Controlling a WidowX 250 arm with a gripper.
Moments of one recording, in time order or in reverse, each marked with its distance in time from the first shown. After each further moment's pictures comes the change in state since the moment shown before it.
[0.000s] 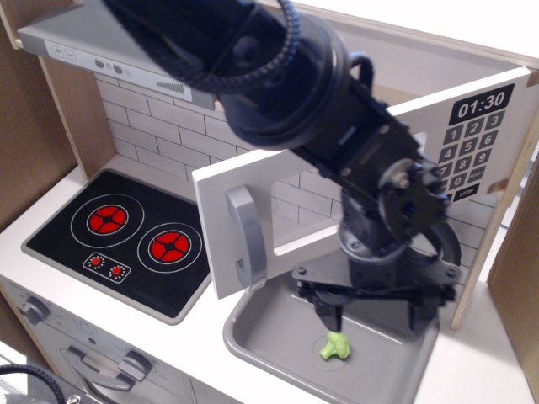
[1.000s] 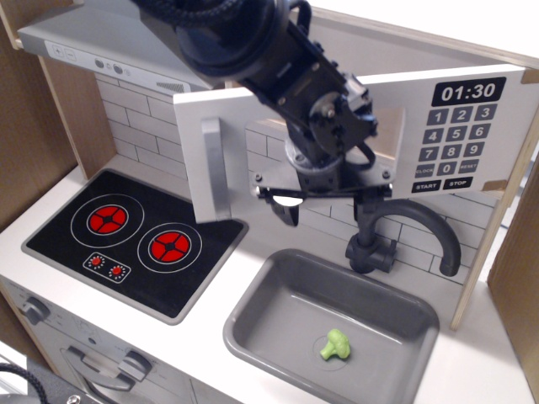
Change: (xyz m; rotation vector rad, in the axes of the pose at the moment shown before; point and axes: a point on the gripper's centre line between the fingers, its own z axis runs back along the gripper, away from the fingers) arm 0.090 0.037 0.004 0.024 -0.235 0.006
